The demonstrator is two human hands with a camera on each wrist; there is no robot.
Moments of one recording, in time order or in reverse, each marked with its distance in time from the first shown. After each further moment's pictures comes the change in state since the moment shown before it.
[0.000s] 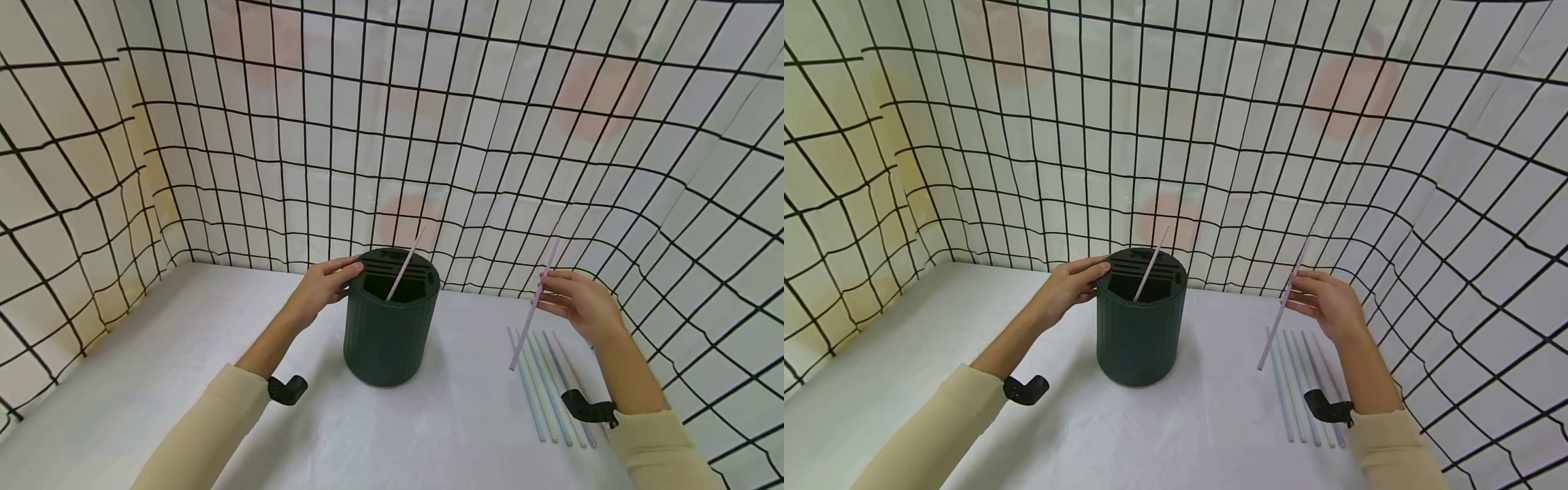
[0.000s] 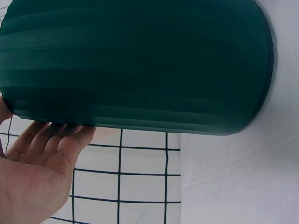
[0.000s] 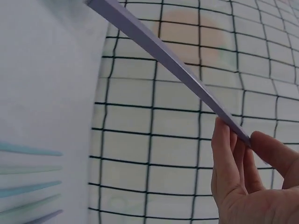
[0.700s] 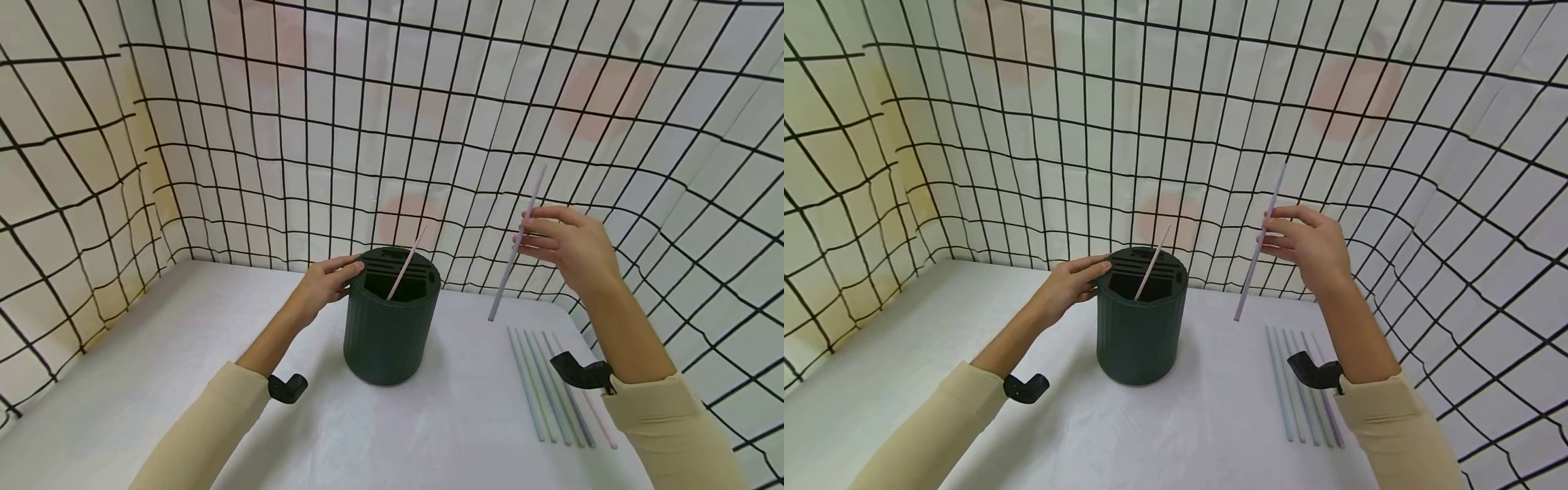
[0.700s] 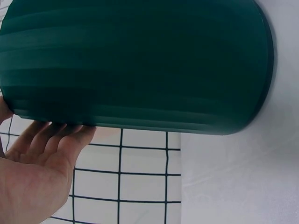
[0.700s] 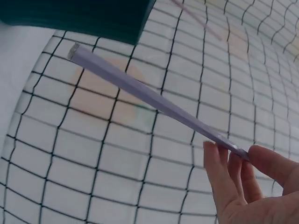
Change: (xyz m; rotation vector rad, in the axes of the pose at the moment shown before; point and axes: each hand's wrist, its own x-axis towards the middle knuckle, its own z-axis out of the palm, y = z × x) left_hand -0.001 0.001 -0.002 0.006 0.005 -0.010; right_hand -0.020 -0.087 0.100 -0.200 0.029 -0.214
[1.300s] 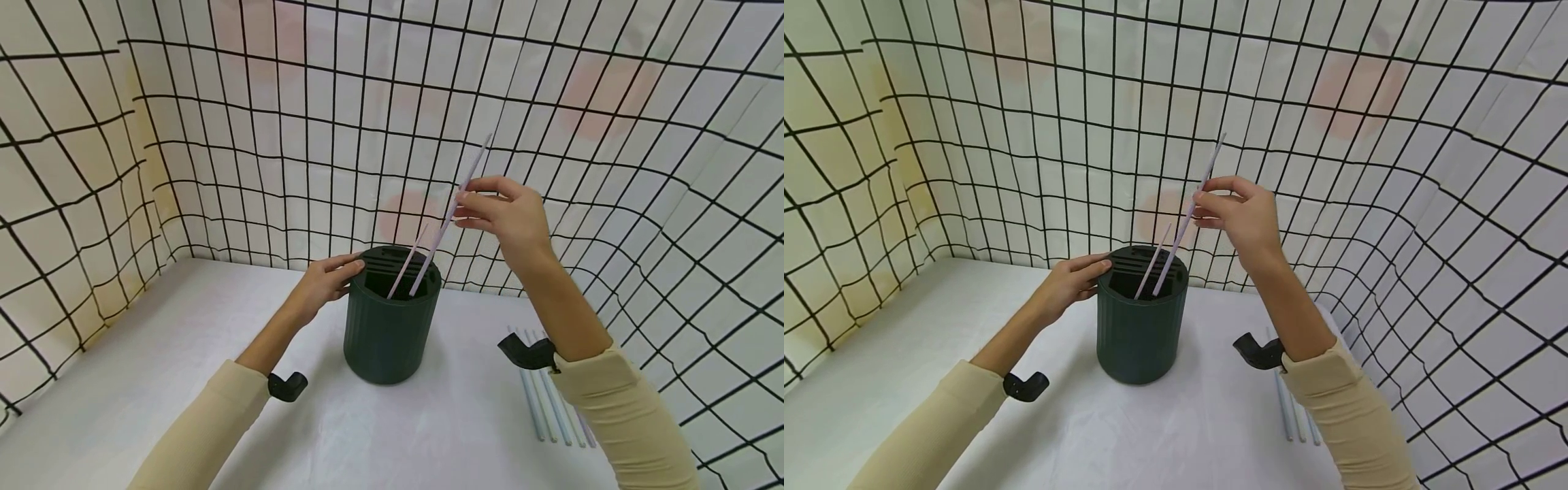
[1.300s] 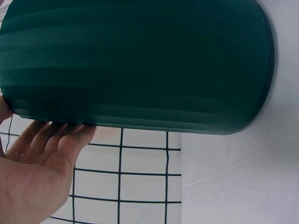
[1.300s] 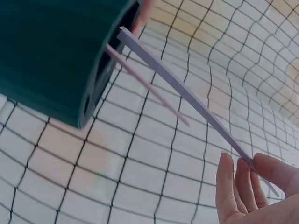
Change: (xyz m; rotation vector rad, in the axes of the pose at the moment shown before) left_hand -0.001 0.002 -0.001 0.001 -0.007 -0.008; right_hand 0.008 -0.017 0.092 -0.041 -0.060 -0.195
